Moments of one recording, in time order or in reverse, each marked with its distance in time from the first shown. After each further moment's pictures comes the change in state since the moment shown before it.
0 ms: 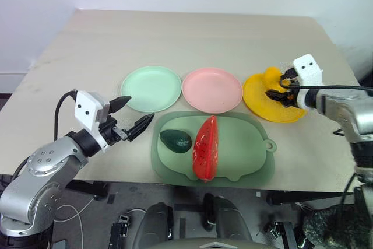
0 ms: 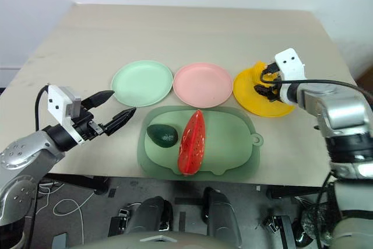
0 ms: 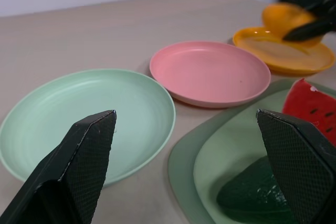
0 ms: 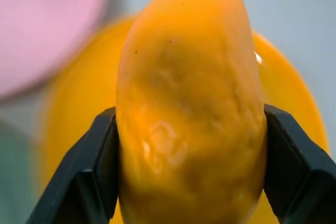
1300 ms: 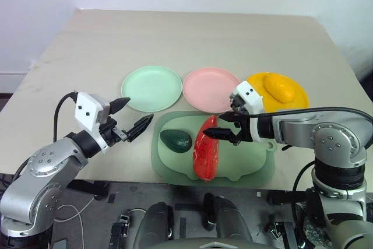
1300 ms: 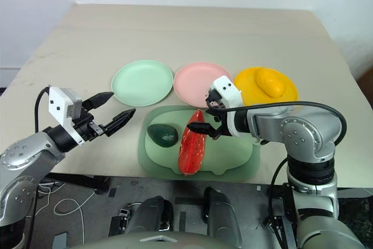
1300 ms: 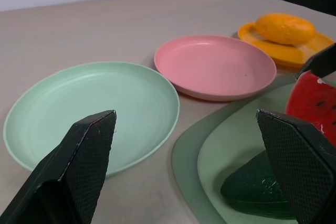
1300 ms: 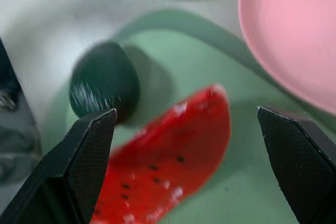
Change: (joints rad) left arm 0.021 -0.009 -0.006 0.009 0.018 -0.005 -0.001; right arm 0.065 0.291 -0.184 -0.794 0.551 0.820 -0.134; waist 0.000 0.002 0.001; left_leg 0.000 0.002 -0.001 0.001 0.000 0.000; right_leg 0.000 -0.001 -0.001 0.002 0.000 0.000
